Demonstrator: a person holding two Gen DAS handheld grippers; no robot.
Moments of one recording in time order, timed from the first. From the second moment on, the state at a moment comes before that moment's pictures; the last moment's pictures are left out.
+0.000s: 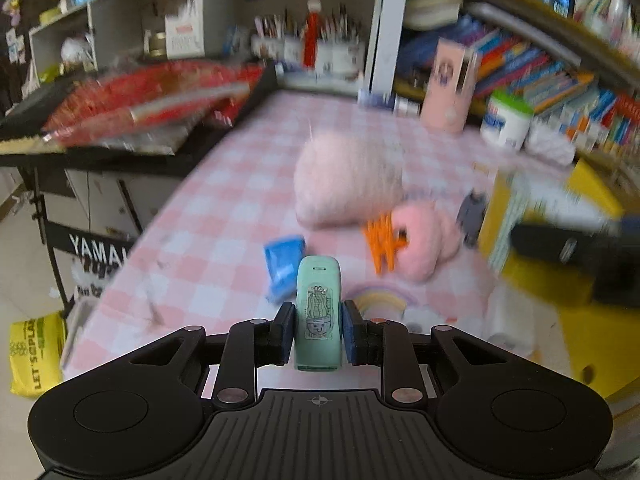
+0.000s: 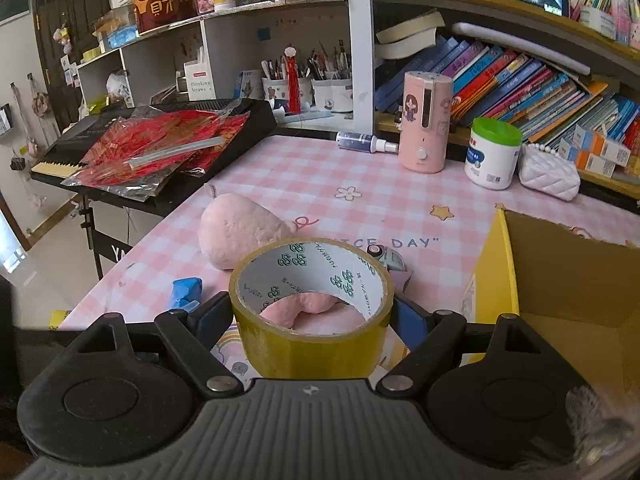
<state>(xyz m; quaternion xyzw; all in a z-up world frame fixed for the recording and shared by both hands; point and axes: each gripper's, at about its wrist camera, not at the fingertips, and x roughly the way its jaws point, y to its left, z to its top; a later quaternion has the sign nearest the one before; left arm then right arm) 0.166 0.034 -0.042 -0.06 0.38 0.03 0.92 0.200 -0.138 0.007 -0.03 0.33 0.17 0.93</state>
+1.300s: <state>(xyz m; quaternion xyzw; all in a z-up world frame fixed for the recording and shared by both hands) -0.009 0.026 -0.009 -0.01 0.35 -0.10 0.93 -0.012 -0.157 -0.012 0.03 0.38 0.05 0.92</state>
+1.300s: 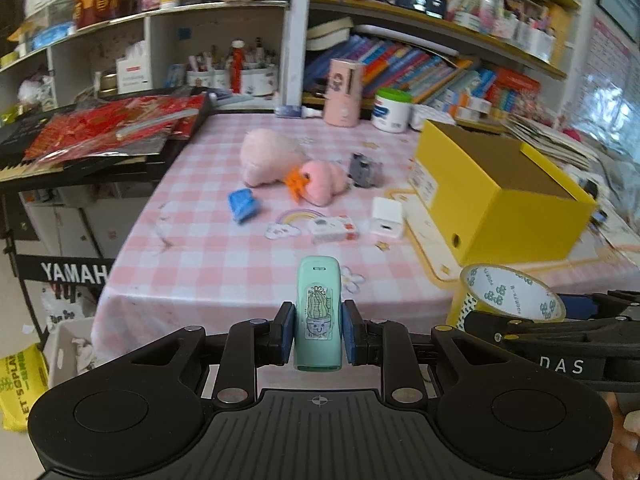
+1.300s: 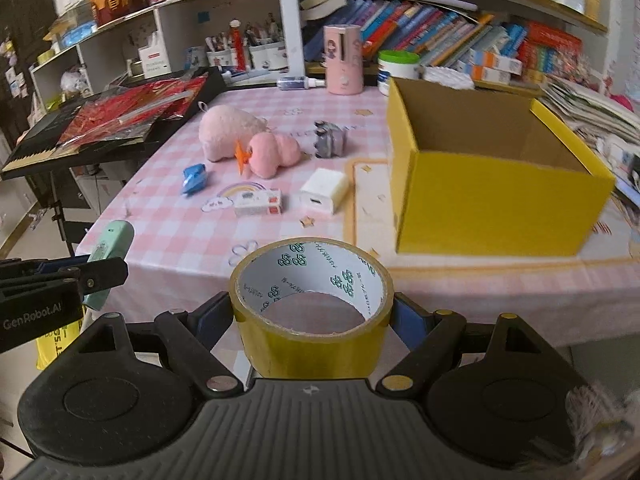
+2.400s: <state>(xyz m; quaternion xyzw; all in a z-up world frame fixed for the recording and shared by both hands) -0.028 -0.070 -0.017 0.06 0.35 -0.27 0.89 -0.093 -0.239 -0.022 0.12 0.39 -0.11 0.91</state>
